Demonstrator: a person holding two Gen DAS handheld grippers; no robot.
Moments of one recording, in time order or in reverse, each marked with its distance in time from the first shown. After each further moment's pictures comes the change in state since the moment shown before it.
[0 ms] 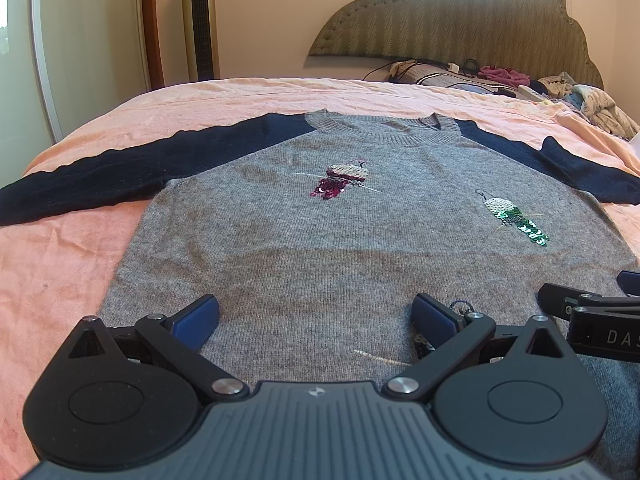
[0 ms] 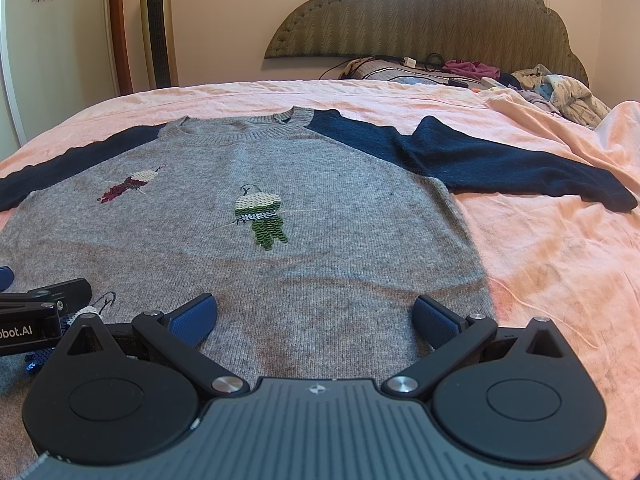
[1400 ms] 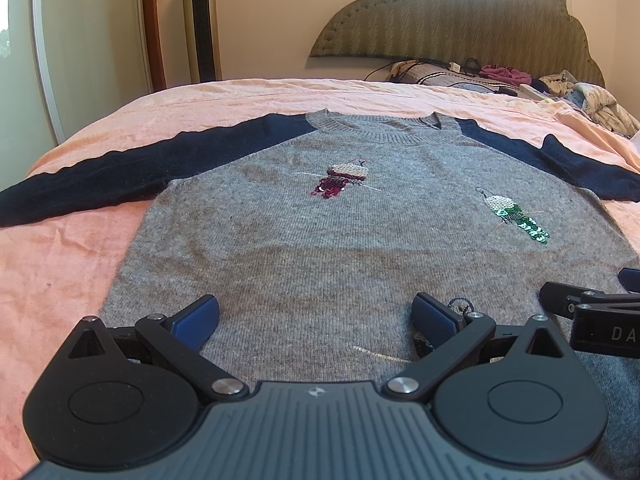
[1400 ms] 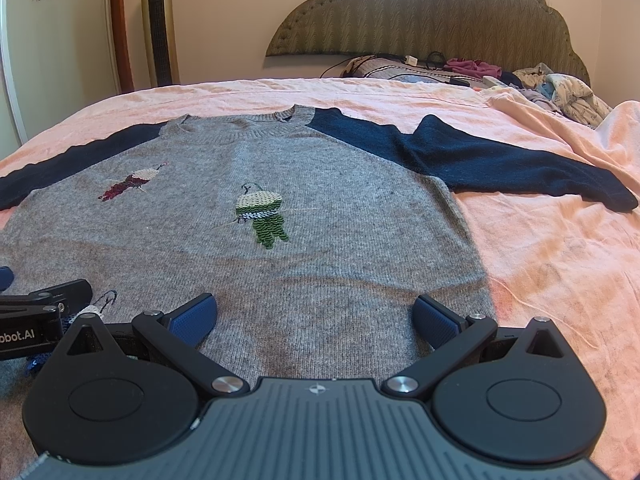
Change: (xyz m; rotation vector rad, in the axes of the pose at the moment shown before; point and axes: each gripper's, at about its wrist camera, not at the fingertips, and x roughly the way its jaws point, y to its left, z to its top) left arm 0.001 -0.002 0.000 0.003 -0.001 0.007; right arm 0.000 -0.001 0.002 -0.001 0.010 0.021
